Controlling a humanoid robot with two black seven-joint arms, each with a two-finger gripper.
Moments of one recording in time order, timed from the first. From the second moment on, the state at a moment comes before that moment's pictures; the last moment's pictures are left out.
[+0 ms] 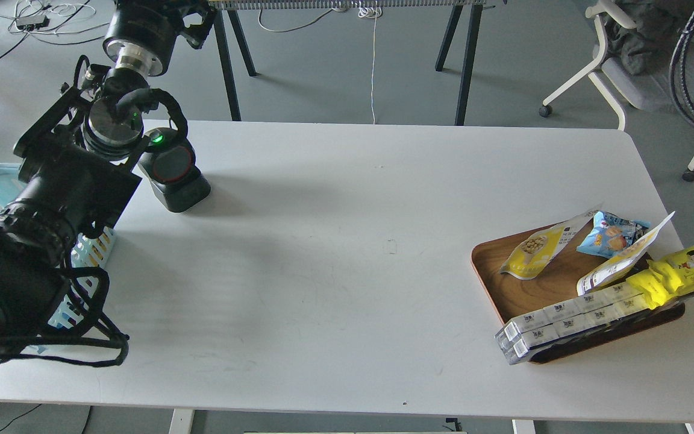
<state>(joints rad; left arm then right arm) -1.08 0.13 -0.91 -0.34 -0.26 -0.49 -0.21 1.40 -0.66 0.33 0.77 -0.28 0.49 0.37</state>
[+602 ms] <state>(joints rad) -1.08 0.13 -0.91 -0.34 -0.26 -0.49 -0.21 1.72 -0.75 -0.09 1.12 -1.02 0.49 0.49</state>
